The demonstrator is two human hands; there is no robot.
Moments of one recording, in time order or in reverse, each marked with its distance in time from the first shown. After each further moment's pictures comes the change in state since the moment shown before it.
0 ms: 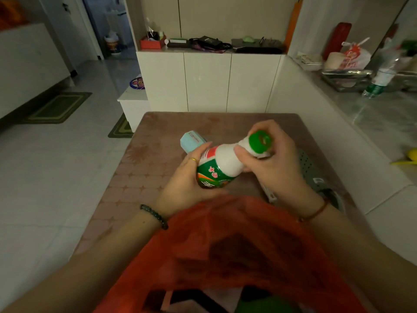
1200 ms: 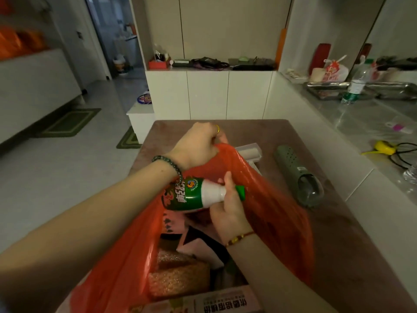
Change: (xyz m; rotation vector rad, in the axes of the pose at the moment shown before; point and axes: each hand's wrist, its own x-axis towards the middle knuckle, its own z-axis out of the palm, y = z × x) left_hand -0.040 0.104 -0.024 0.604 0.095 0.297; right_hand -0.114 -0.051 0.077 1.274 0.365 1.097
